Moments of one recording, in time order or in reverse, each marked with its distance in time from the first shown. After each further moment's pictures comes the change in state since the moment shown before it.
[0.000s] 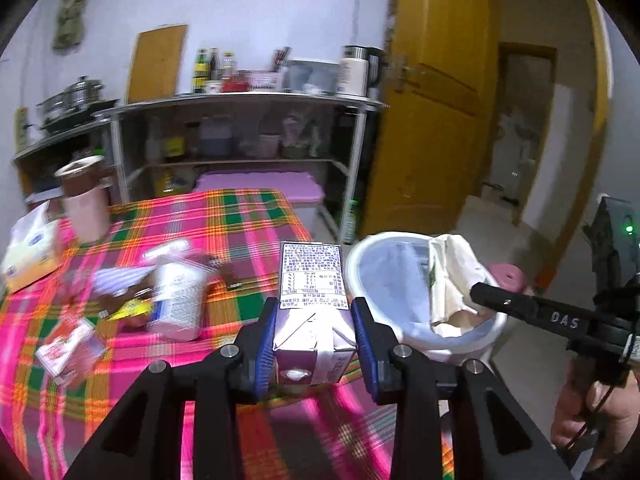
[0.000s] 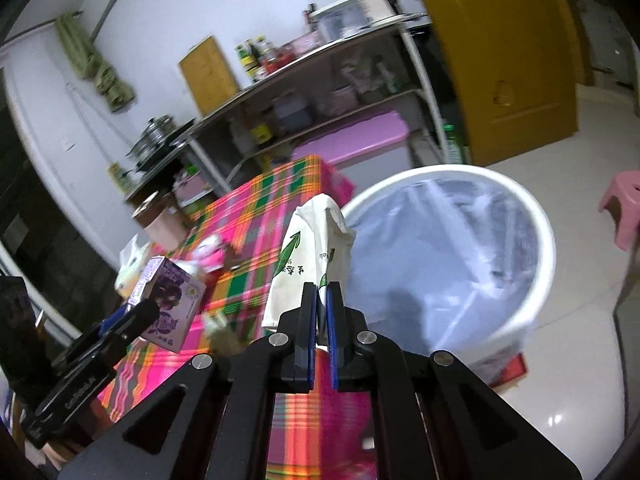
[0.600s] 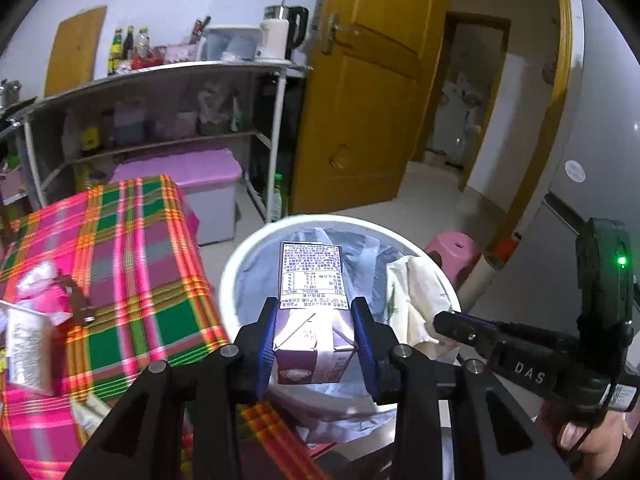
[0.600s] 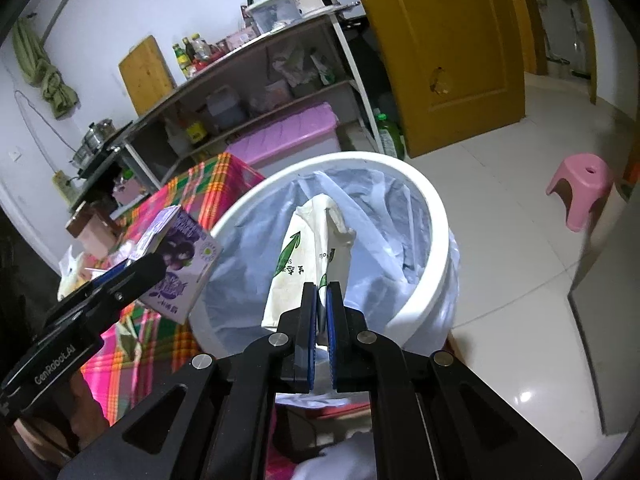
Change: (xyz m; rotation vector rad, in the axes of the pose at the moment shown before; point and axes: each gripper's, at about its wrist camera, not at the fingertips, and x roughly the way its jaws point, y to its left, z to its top) left arm 0.102 -0.072 0.017 0.081 0.119 -0.215; right arm 0.007 -0.071 0.003 0.047 0.032 -0.193
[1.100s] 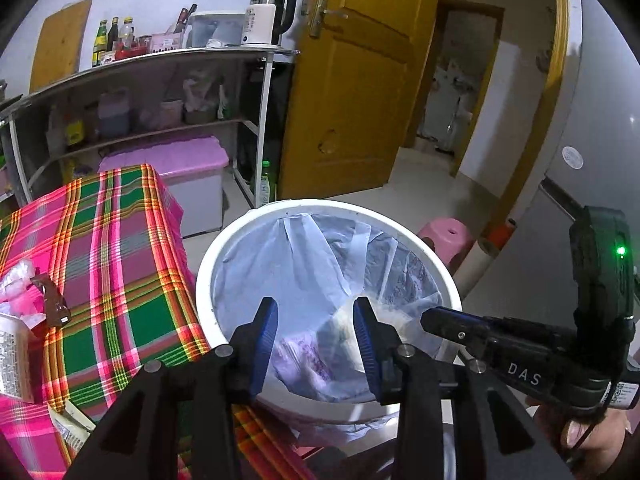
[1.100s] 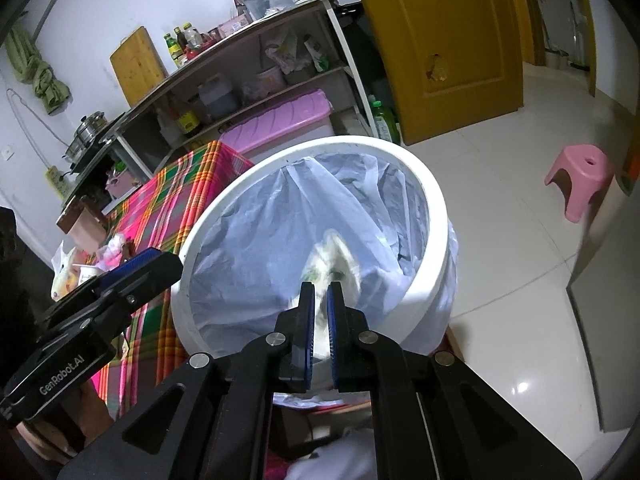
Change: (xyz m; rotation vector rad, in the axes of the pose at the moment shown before) left arm 0.018 -0.003 -0.004 0.016 0.043 -0.025; right arm 0.011 -0.005 0.001 0.010 0.042 -0.012
